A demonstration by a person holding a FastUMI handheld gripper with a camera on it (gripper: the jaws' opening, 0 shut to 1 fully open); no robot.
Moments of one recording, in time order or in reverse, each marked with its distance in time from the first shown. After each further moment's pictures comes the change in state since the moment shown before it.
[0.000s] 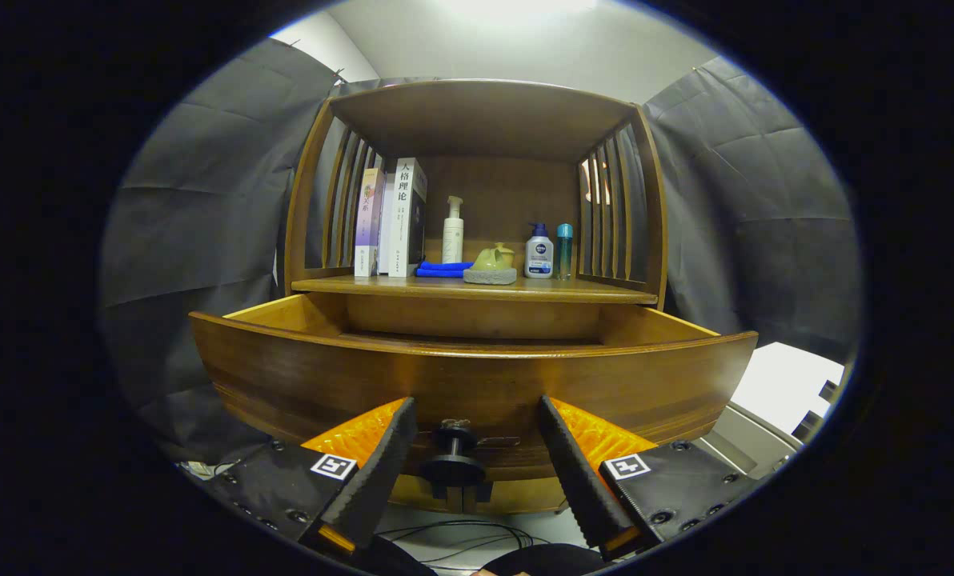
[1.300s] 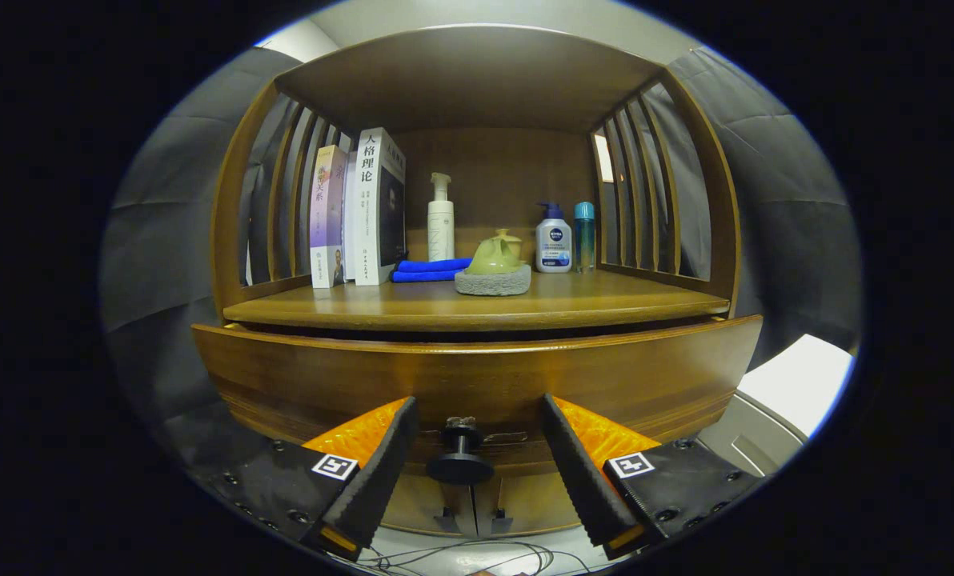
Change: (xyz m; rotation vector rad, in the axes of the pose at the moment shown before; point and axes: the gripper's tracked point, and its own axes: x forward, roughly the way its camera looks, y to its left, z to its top) arm 0.134 0.005 0.026 0.044 0.057 -0.005
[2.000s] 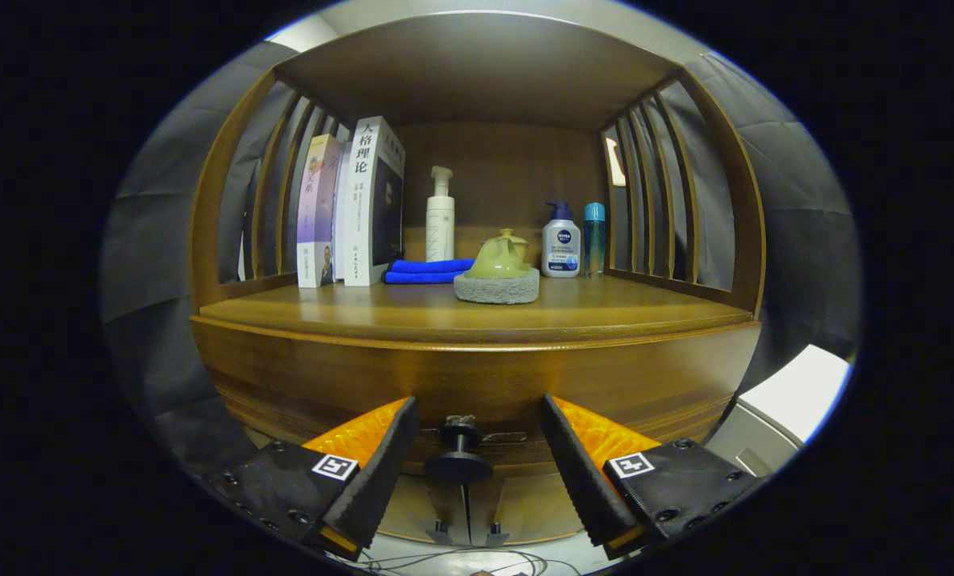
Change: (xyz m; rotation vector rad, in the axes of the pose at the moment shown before) arm 0.031 -0.001 0.003 -0.059 -0.006 -0.011
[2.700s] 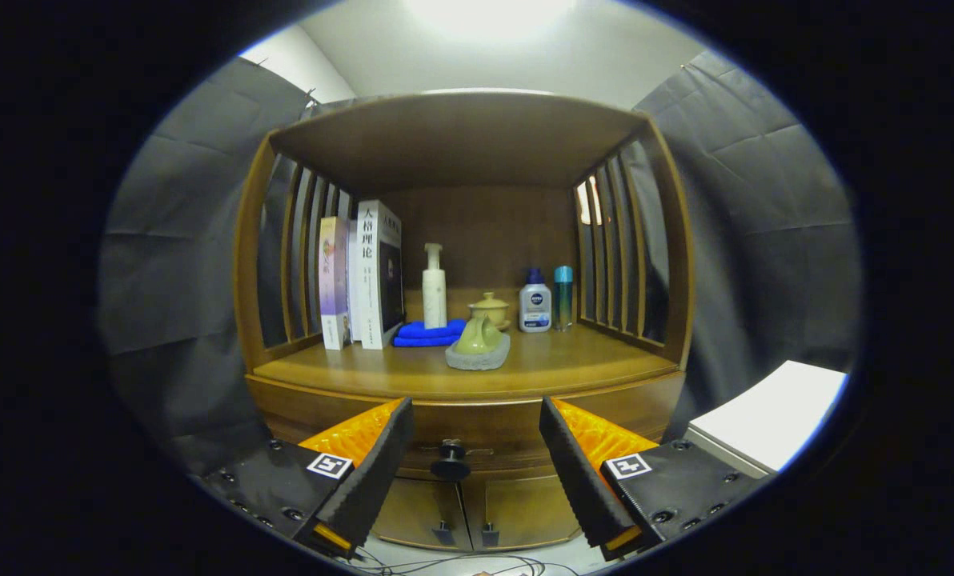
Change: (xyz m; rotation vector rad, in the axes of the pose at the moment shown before) arm -0.115 -0.028 0.076 0.096 -0.145 -0.012
